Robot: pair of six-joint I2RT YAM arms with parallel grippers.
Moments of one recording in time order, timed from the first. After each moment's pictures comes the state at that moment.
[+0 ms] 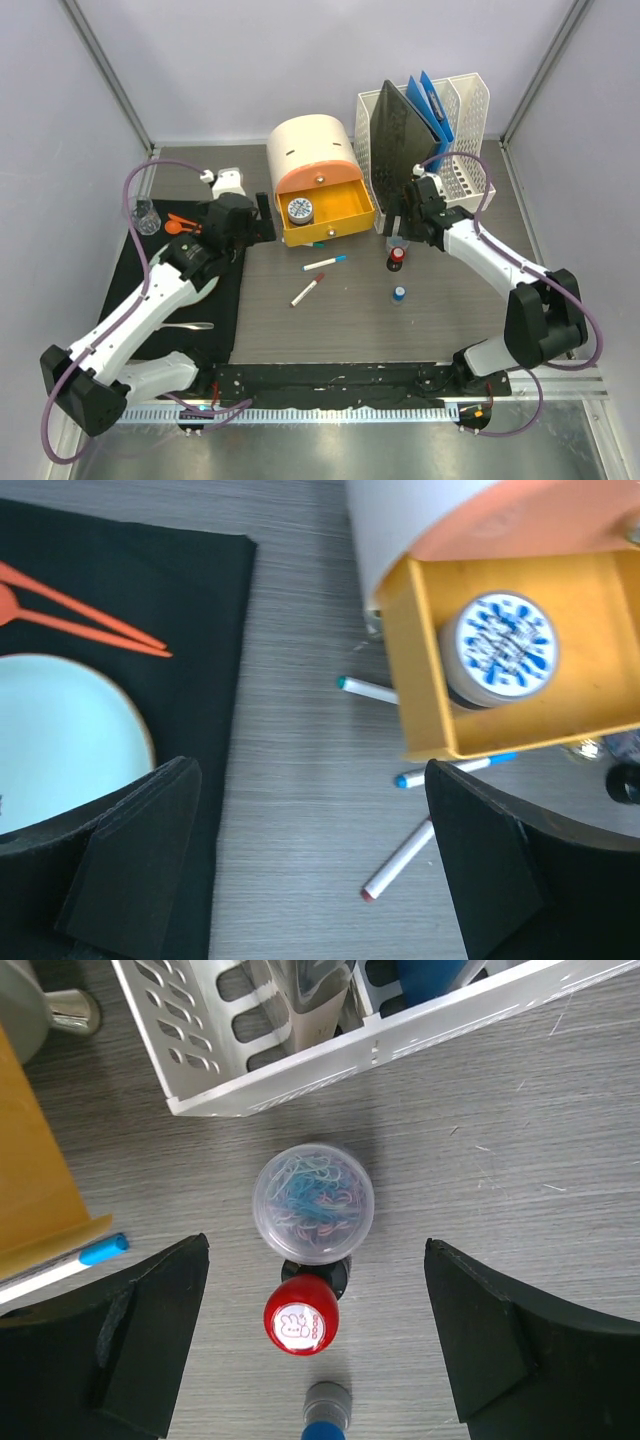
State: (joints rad) left arm -0.61 1.10 1.06 -0.57 -0.47 -0.49; right arm 0.37 1.44 1.02 -0.46 0.23 0.45
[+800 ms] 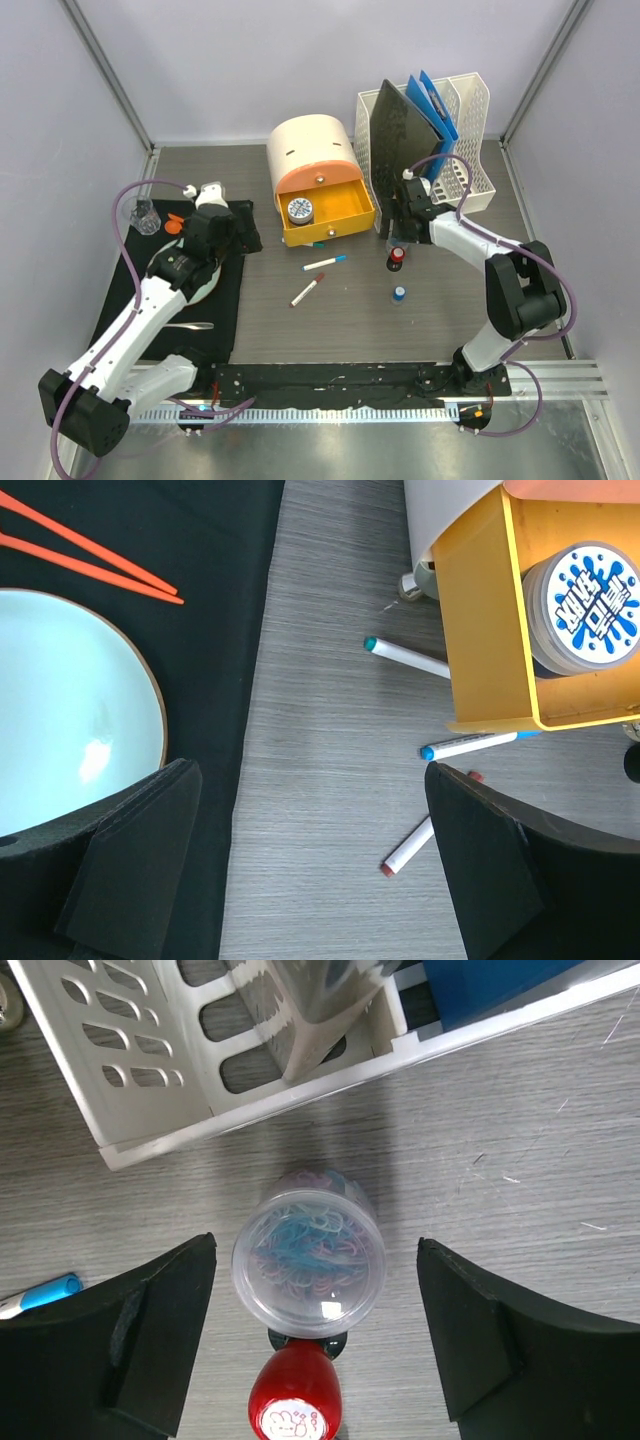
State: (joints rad) left arm -0.45 0.99 0.91 -0.57 -0.31 -0.51; right arm 0.36 1.62 1.05 -0.39 0.22 0.42
